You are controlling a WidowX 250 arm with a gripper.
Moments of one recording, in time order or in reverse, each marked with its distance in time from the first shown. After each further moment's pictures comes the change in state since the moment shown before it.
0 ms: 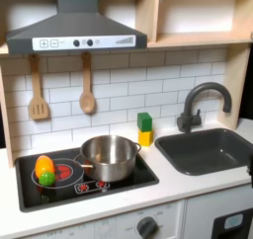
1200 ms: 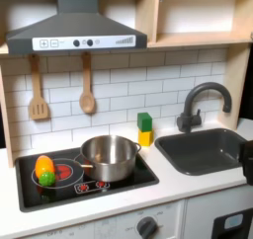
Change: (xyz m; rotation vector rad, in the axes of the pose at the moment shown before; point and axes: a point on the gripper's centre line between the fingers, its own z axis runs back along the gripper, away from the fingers) arm 0.036 -0.002 -0.007 -0.002 0.020 -0.120
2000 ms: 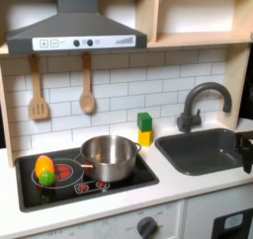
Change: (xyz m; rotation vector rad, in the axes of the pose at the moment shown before) arm 0.022 -0.007 0.003 -0.062 -0.054 -0.229
